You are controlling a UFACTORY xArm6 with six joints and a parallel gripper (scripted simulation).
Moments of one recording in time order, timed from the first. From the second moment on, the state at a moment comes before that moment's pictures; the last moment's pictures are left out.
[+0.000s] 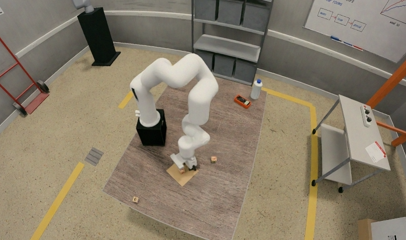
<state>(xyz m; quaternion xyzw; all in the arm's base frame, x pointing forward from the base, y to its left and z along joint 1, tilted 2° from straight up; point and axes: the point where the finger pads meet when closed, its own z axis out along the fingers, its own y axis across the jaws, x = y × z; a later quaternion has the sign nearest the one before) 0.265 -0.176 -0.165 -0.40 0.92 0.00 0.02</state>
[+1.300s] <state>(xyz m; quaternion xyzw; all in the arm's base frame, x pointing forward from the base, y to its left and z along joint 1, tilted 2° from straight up) 0.263 -0.177 -0.090 -0.40 0.92 -0.02 0.03</state>
